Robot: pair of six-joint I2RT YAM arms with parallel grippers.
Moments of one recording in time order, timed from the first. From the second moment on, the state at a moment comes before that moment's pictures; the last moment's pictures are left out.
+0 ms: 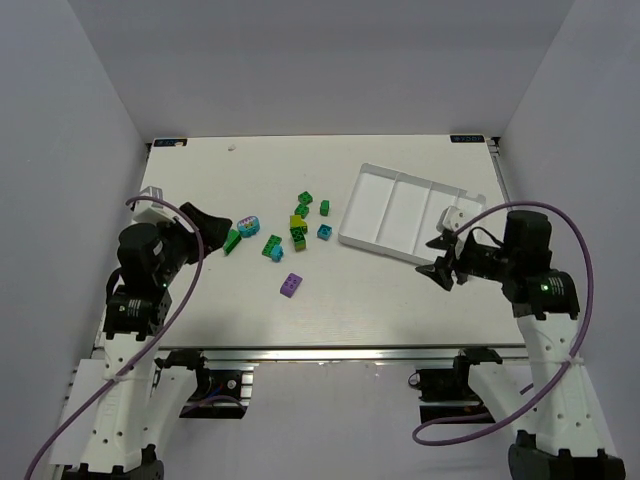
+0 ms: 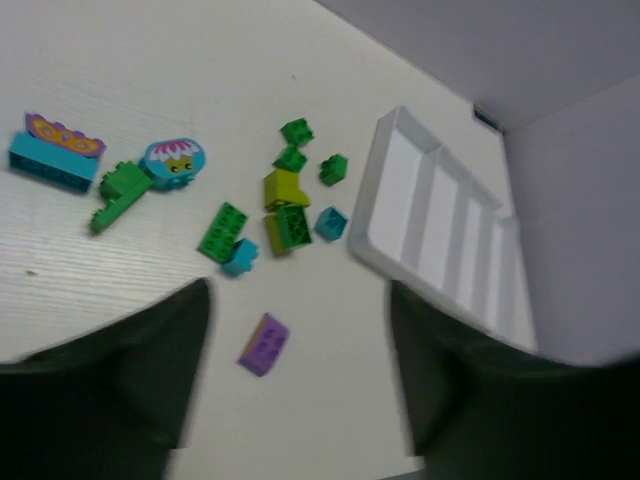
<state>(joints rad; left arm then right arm) -0.06 0.65 0.88 -0.51 0.16 -0.61 0.05 0.74 1.01 -0.89 -0.85 -0.72</state>
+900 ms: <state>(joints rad) -0.06 0.57 0.77 -0.62 0.27 -0.66 0.76 1.30 0.97 -0.46 -0.45 -0.34</state>
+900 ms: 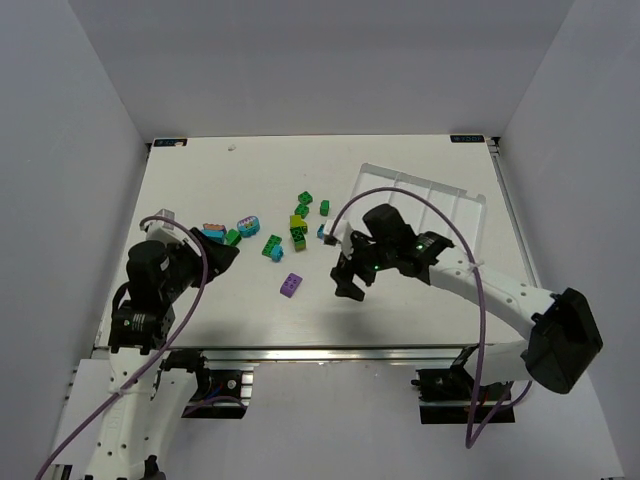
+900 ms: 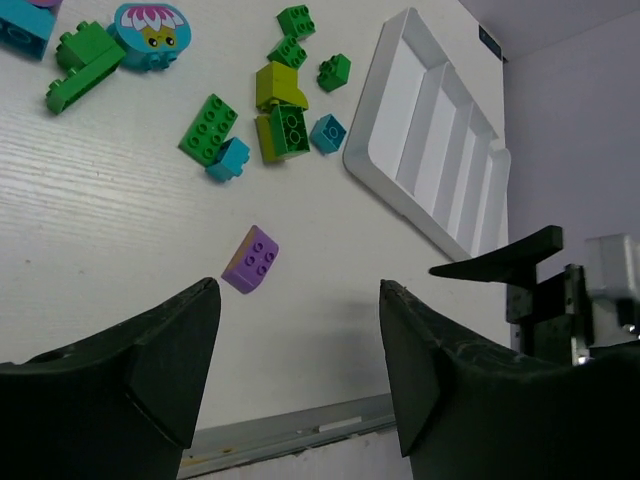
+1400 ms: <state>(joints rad) -0.06 0.50 0.77 -0.73 0.20 -0.70 0.85 1.83 1.43 -0.80 -0.77 -1.50</state>
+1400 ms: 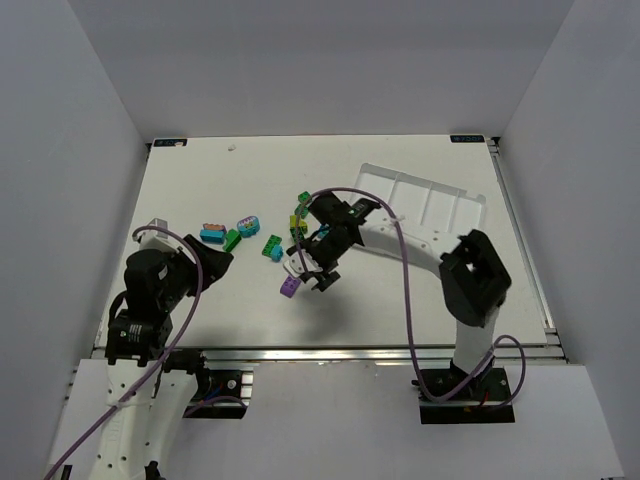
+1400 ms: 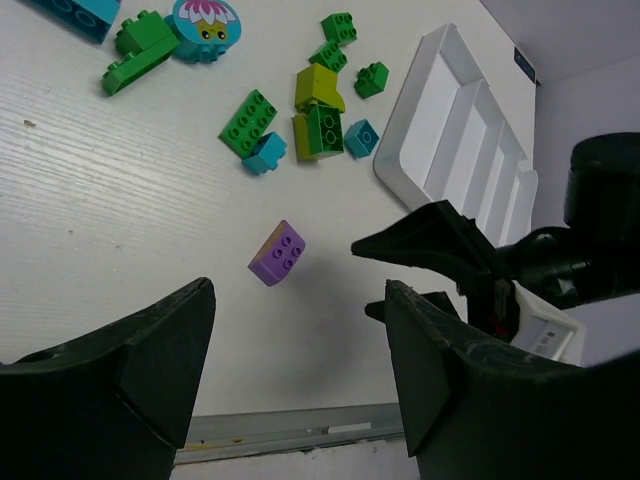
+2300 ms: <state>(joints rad) -0.06 0.47 0.77 -0.73 0.14 -0.72 0.89 2.26 1.81 -0.94 -0.69 -1.55</state>
